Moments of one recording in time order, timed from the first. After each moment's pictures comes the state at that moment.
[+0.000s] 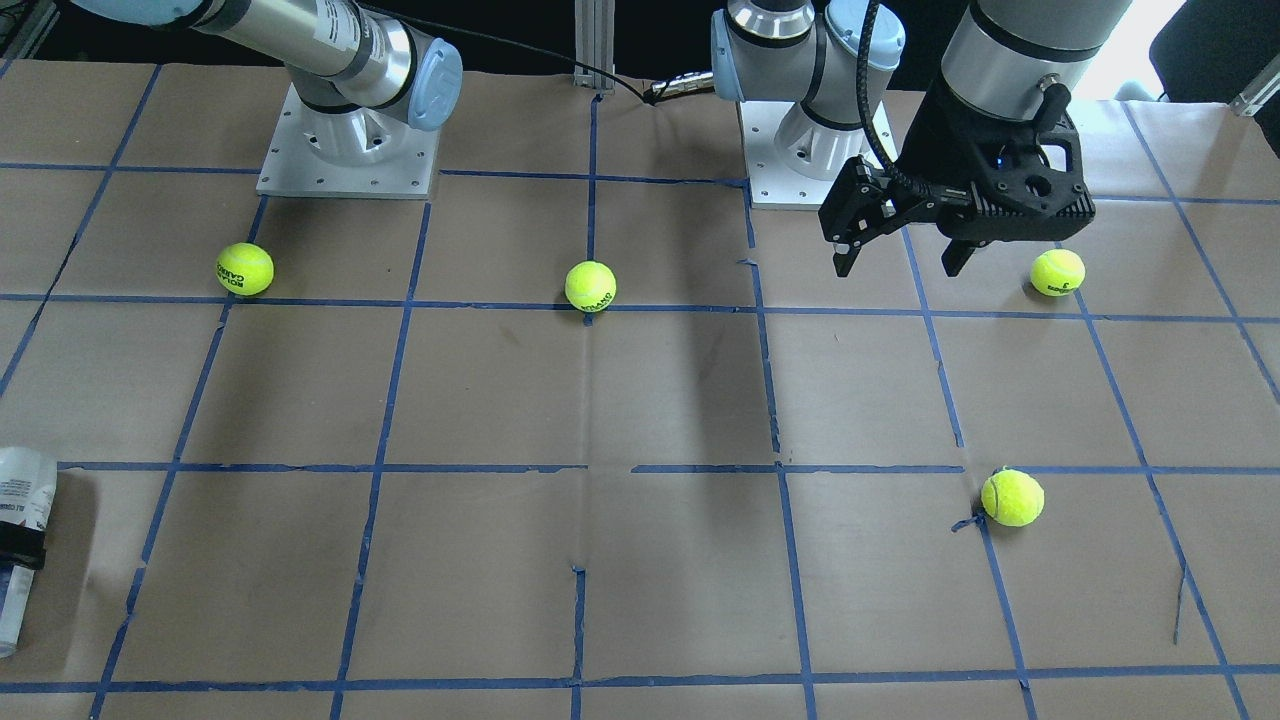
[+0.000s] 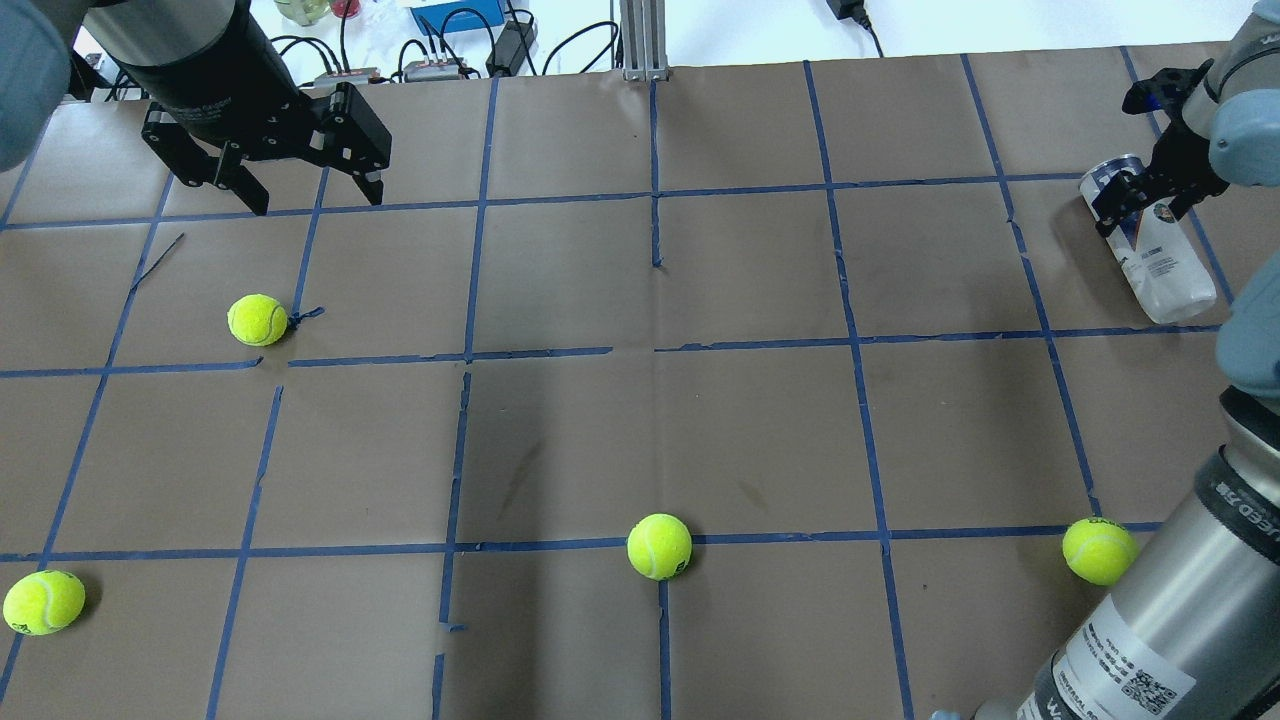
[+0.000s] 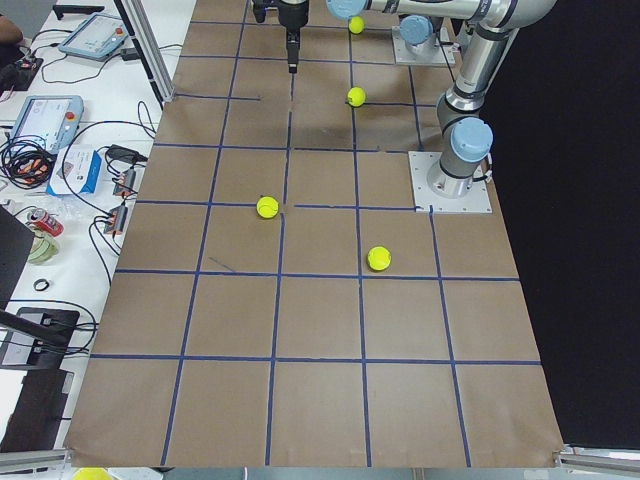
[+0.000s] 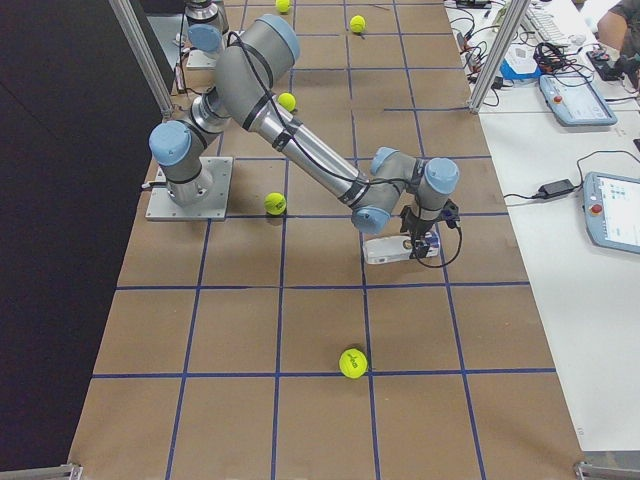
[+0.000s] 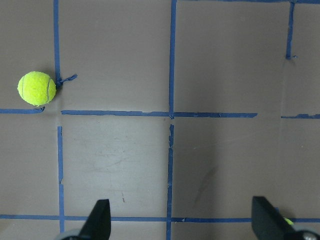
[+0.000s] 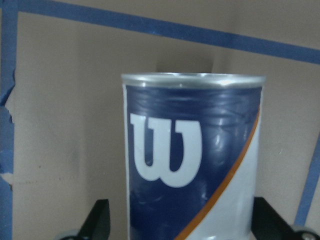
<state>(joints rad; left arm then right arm) -1.55 -1.61 -1.47 -1.60 1.56 -0.01 1.07 -0.88 1.37 -2.05 -1.65 -0.66</state>
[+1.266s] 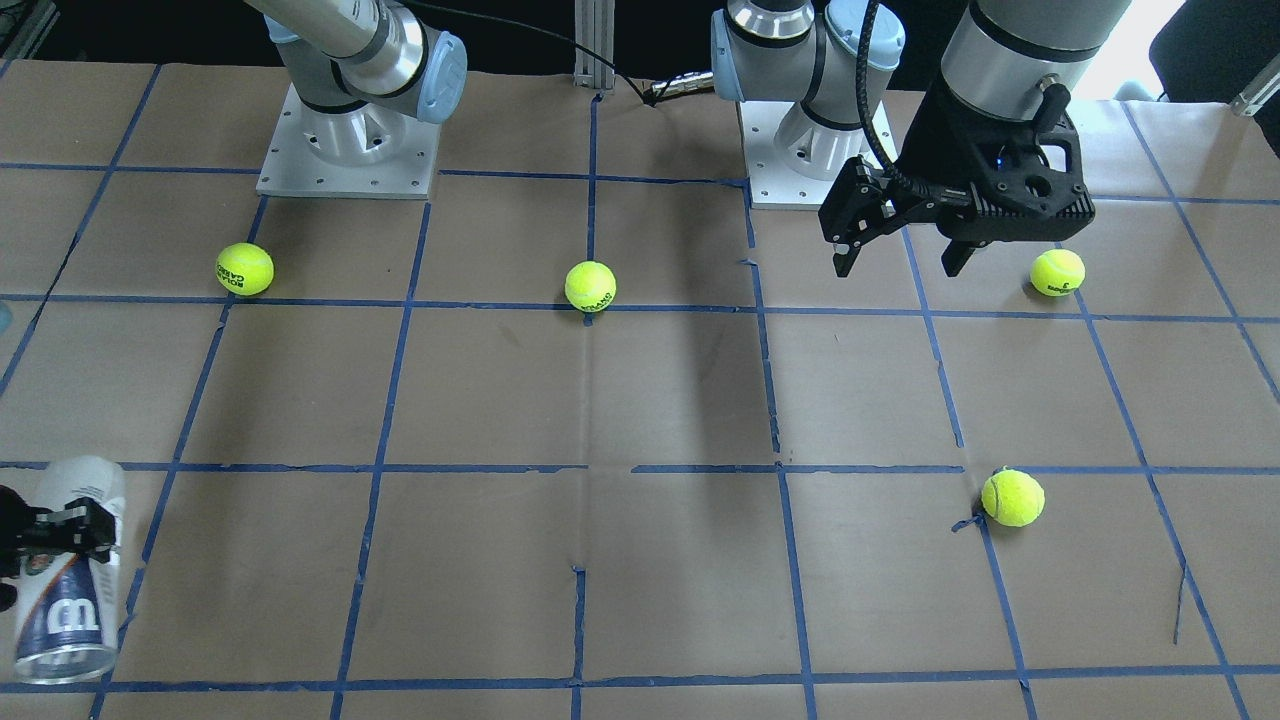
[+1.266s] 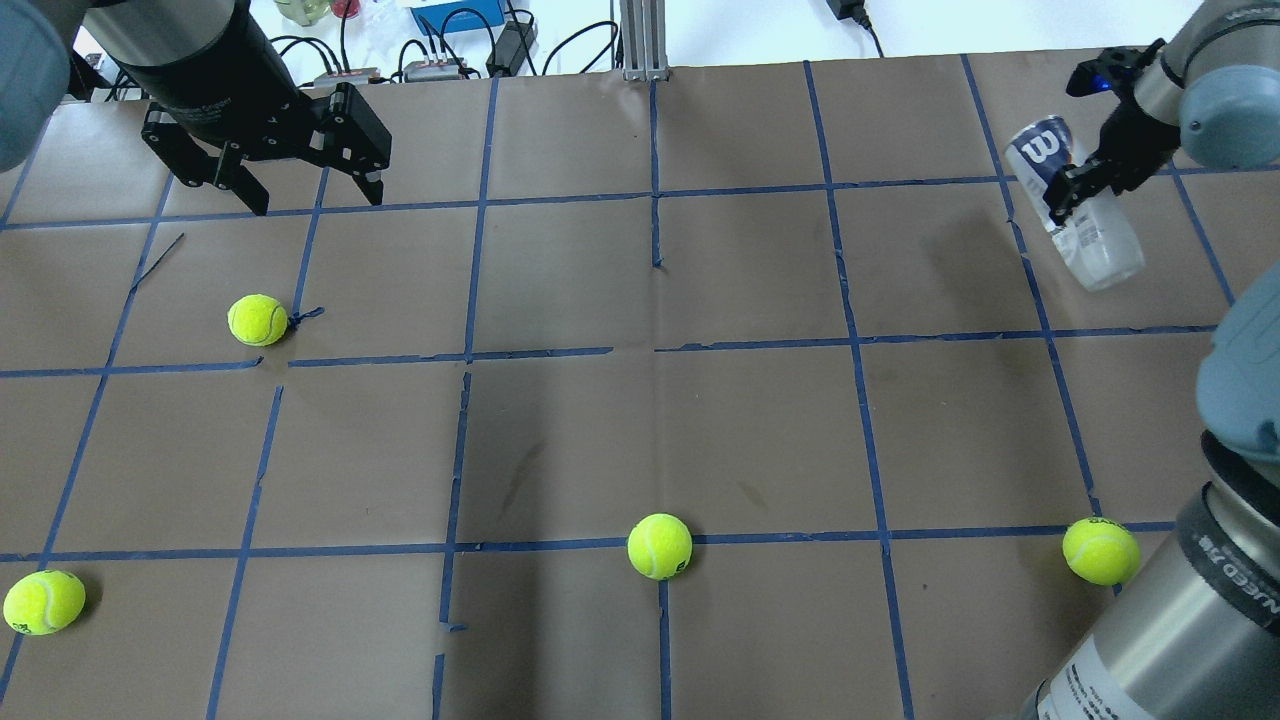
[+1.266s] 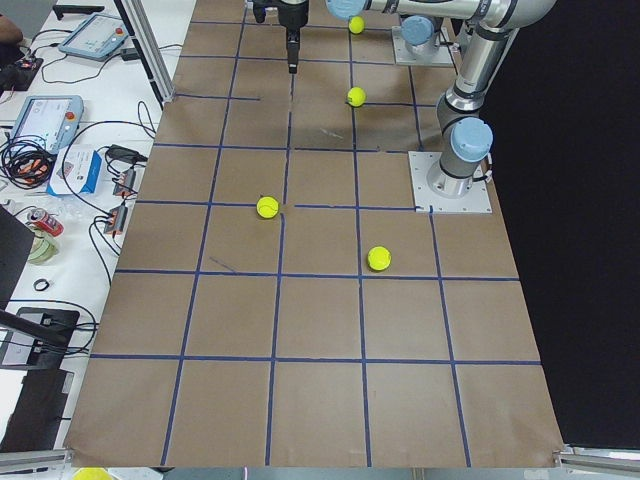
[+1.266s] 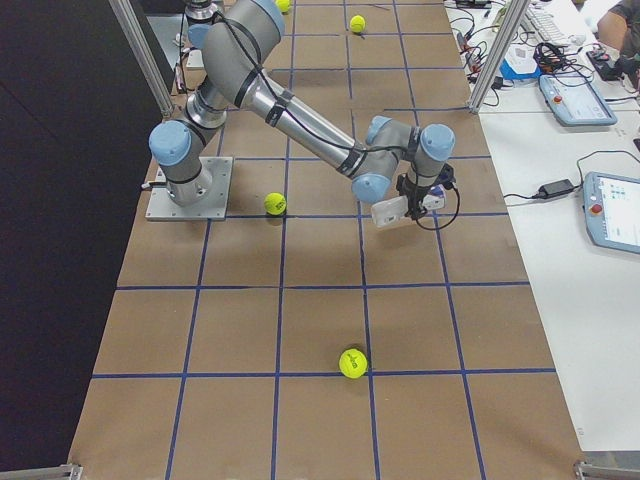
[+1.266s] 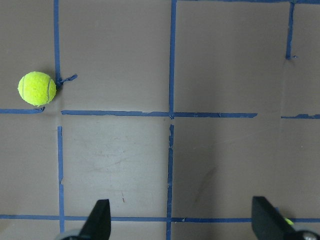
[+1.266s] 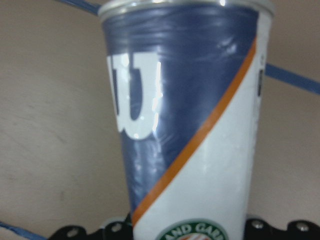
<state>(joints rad) -1.55 -1.61 -1.47 -1.60 1.56 -0.01 1.22 -0.99 1.42 -1.97 -1.49 -0.77</state>
